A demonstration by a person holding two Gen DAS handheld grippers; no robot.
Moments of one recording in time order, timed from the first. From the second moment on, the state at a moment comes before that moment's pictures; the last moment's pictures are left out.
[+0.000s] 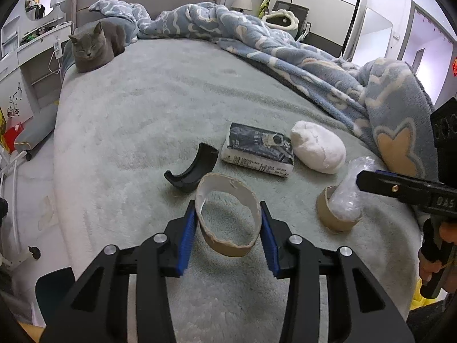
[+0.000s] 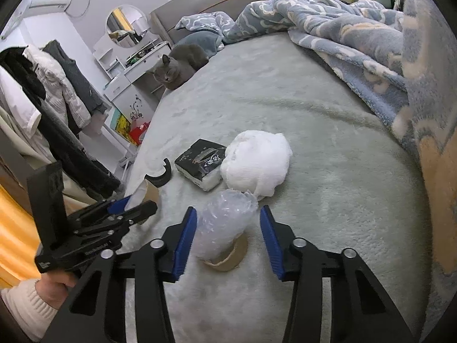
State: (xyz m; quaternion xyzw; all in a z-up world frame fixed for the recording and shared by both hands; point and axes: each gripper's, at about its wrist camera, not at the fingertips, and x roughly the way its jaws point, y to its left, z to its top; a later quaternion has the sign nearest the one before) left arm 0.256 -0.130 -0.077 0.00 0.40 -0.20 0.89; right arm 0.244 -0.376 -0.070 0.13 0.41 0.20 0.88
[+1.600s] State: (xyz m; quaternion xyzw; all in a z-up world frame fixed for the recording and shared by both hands) left arm 0.216 0.085 -0.118 -0.05 0.50 -0.09 0.86; right arm 0.243 -0.129 -0.049 0.02 0.38 0.30 0.87
